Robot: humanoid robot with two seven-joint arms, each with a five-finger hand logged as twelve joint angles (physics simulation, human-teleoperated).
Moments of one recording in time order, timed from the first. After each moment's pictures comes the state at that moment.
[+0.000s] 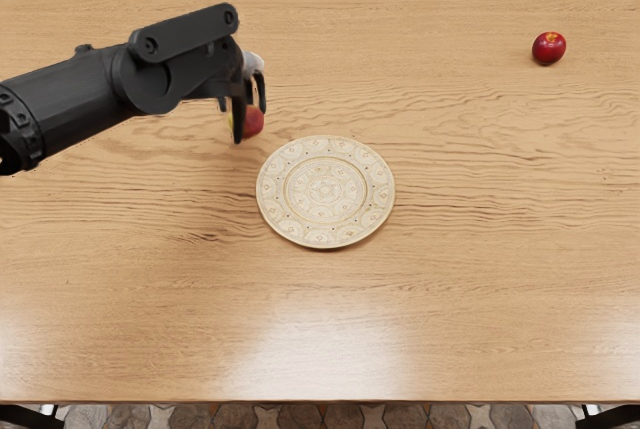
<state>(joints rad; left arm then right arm) -1.53 0.00 0.21 -0.62 0.72 -0.30 0.61 -0.07 0.00 0.72 0.27 -0.22 -0.25 -0.18</state>
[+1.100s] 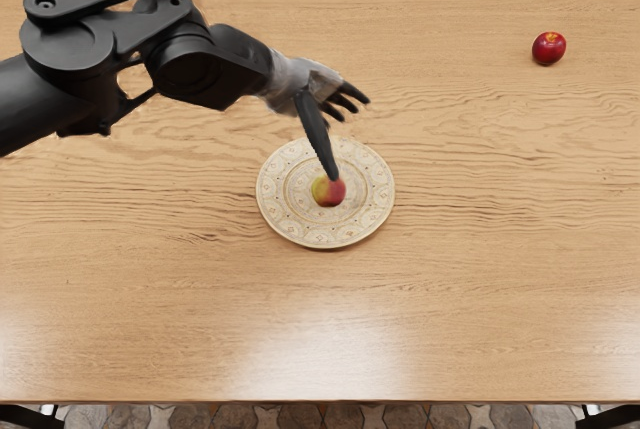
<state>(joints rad) -1.45 0.18 -0.18 -0.94 0.32 -0.33 0.61 -0.07 0.00 0.72 0.28 -0.22 -0.25 -0.18</state>
